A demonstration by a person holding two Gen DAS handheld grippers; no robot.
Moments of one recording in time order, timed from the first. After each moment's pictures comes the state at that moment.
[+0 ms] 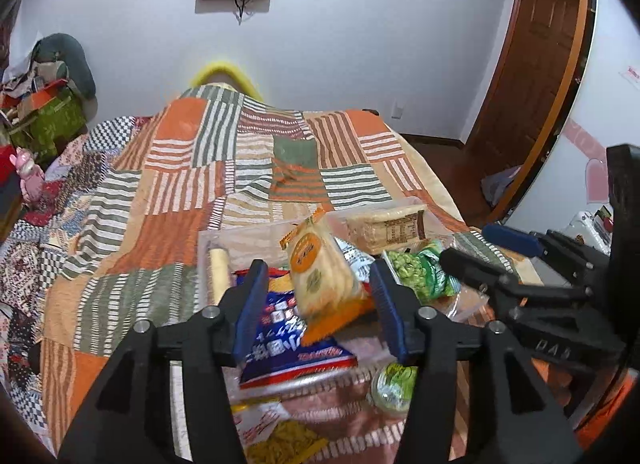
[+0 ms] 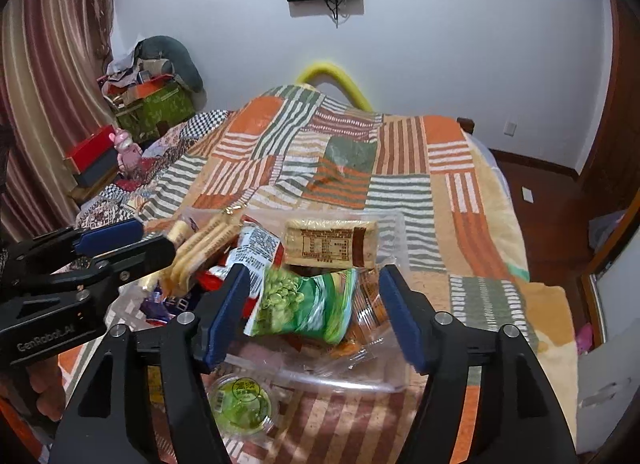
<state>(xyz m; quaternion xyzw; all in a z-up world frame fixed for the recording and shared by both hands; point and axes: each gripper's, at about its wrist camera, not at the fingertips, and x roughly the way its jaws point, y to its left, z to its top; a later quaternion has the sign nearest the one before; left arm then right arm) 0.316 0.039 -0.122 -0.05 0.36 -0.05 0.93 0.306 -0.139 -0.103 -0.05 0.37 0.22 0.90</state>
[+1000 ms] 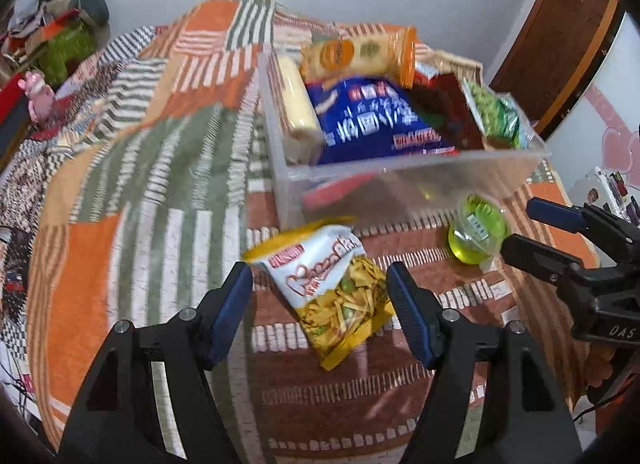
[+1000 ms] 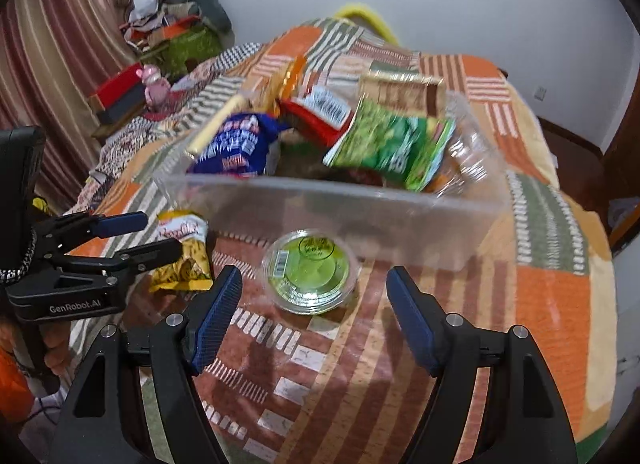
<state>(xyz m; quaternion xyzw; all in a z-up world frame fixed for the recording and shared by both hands) 0.261 0.080 -0.224 -0.08 0.48 -0.04 0.87 0.250 -0.110 -0.167 -0.07 0.46 0.26 0.84</state>
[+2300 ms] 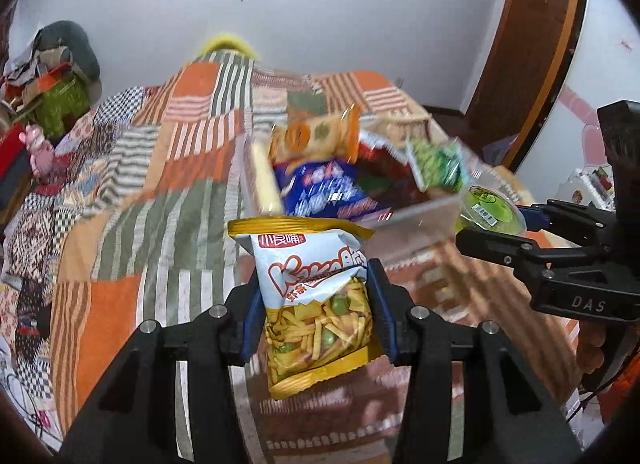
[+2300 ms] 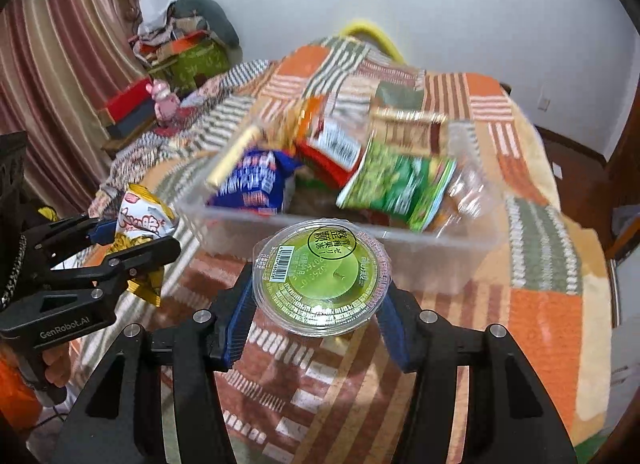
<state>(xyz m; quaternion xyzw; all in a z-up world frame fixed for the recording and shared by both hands) 0.243 0.066 -0.160 -0.04 0.40 -0.06 0.92 0.249 -0.120 -0.134 -0.06 0.43 0.28 0.86</state>
